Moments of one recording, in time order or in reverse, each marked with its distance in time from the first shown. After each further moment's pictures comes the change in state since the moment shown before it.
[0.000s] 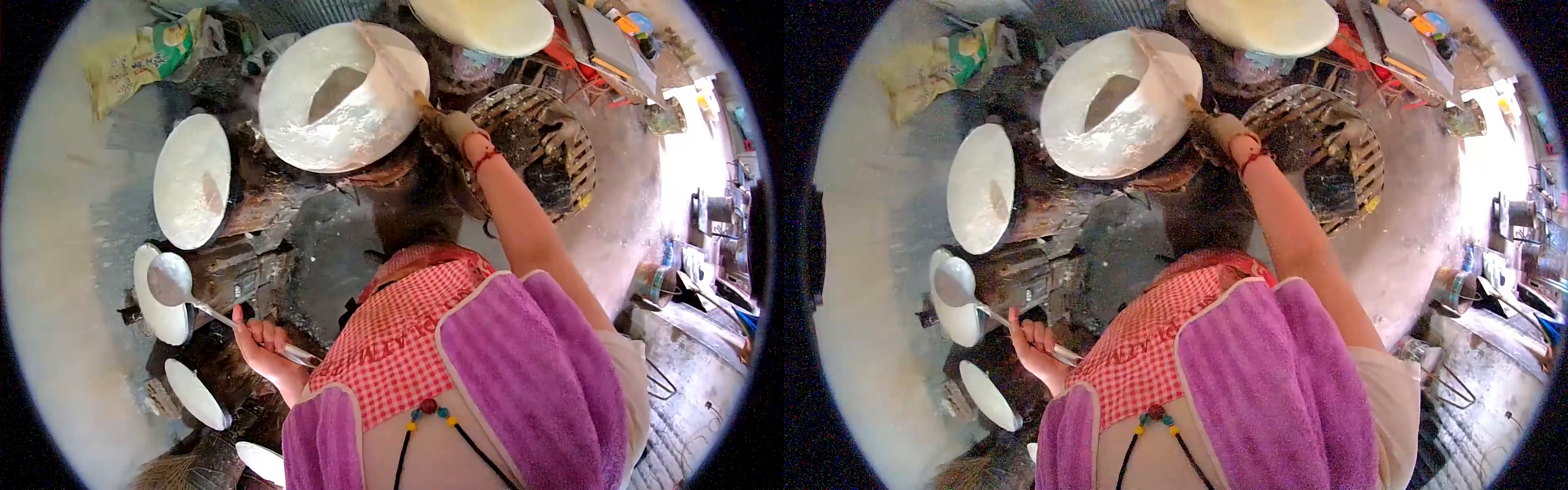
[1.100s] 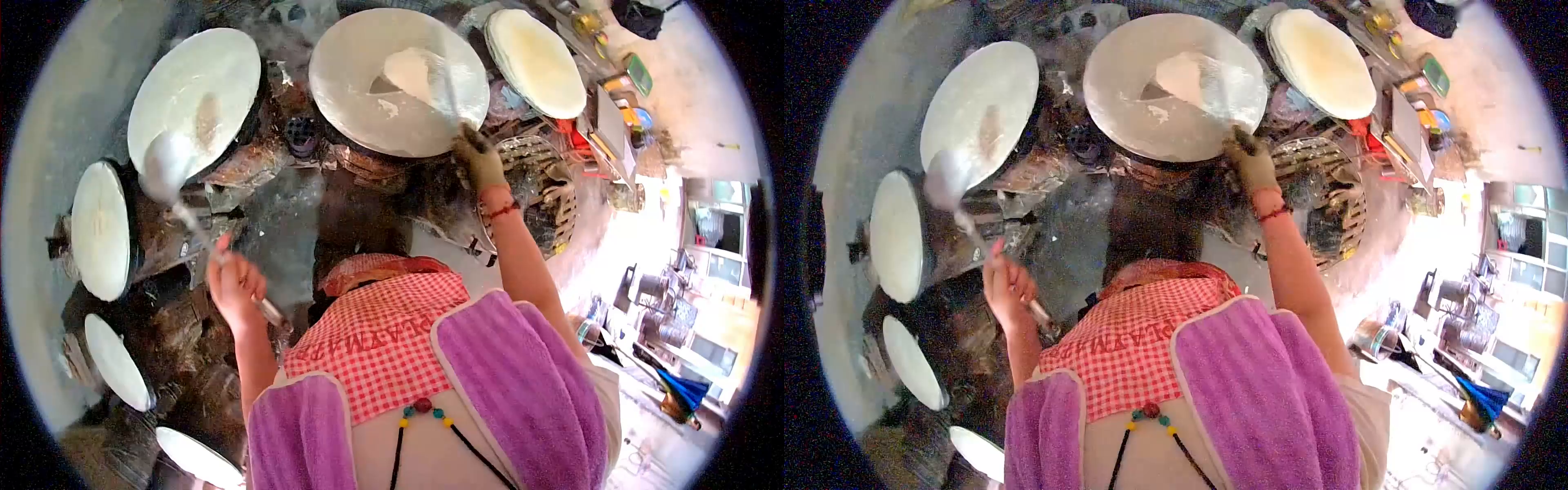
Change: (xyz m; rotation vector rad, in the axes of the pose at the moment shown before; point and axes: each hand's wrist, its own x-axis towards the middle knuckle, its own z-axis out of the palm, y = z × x) left_hand 0.088 -0.012 -0.035 0.112 -0.071 -0.212; right_hand -0.140 -0.135 -0.010 0.646 0.126 -0.189
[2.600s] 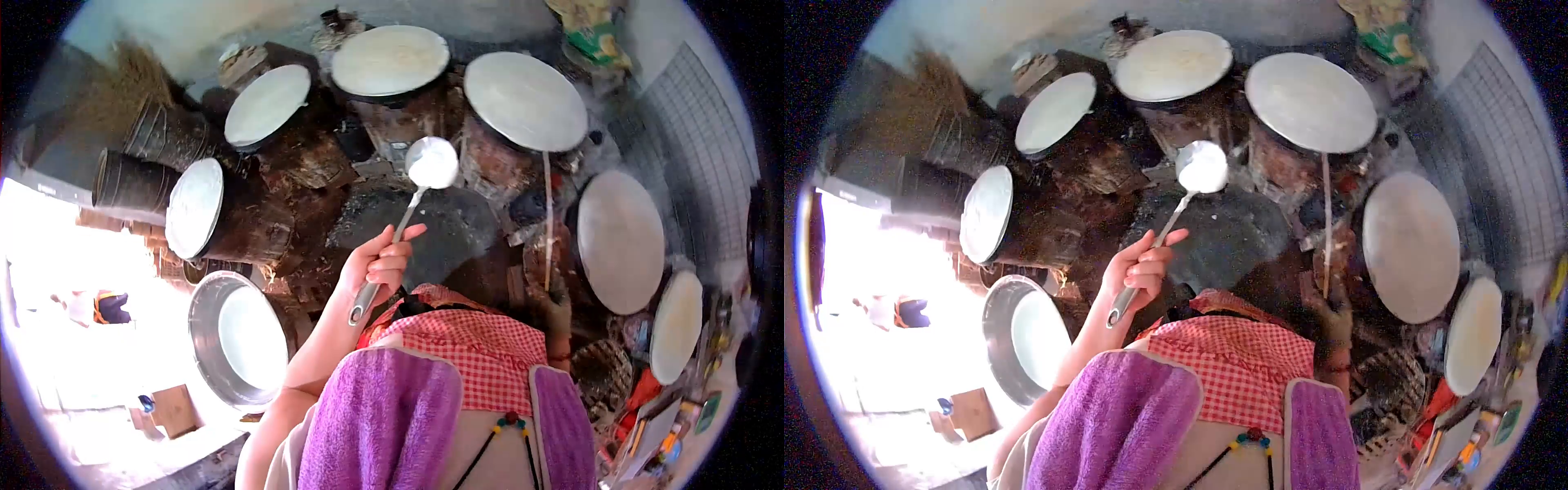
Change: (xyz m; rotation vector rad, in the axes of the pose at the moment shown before) left_hand -0.176 -0.023 -0.073 -1.522 -0.419 -0.217; right_hand -0.093 0.024 0.074 0.267 -0.973 0.050
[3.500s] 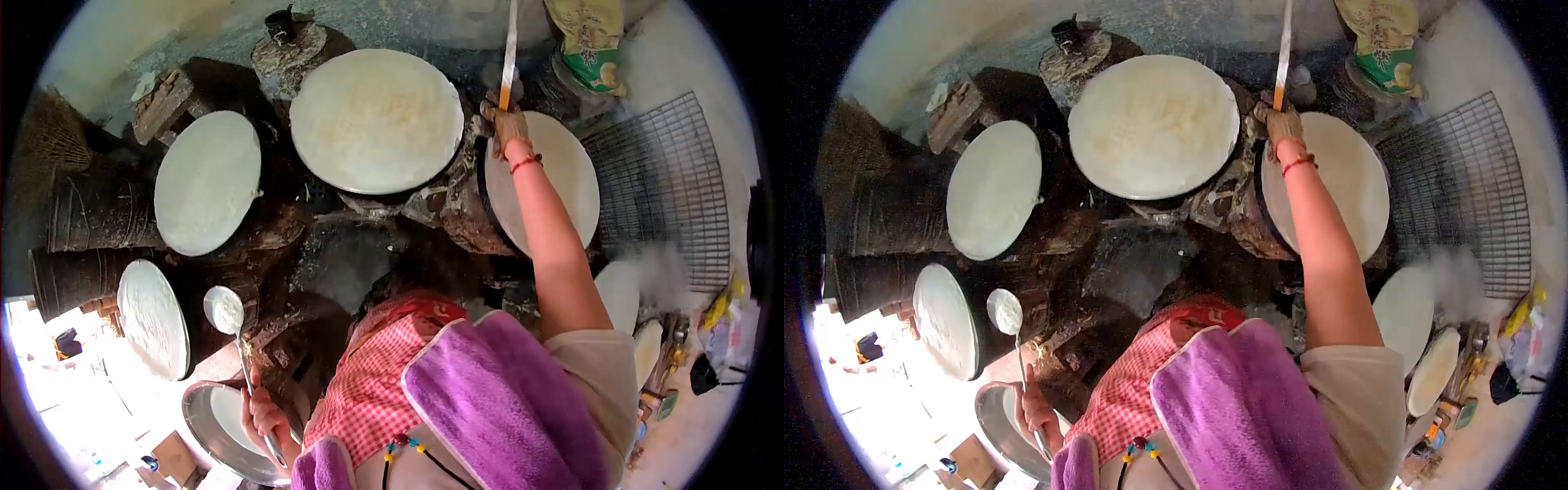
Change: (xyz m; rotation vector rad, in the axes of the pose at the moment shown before) left_hand -0.096 0.177 0.077 -0.257 -0.071 0.949; right_hand 0.580 -0.071 0.272 -0.137 0.079 -0.010
